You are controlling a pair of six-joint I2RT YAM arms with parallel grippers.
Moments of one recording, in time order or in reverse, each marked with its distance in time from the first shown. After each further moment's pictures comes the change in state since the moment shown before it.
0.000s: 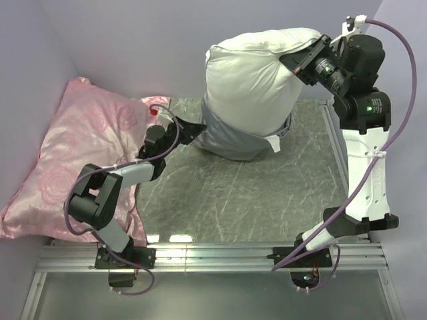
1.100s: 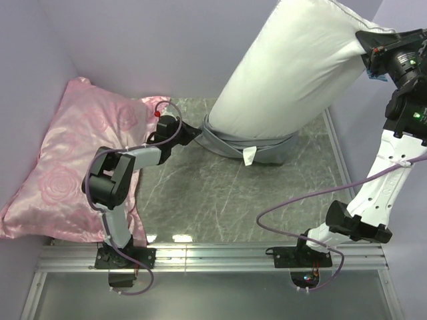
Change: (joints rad) left arm 0.050 0.252 0.263 -0.449 -0.140 0.027; right arm -0.578 -0.007 0.089 0.103 -0.289 0.500
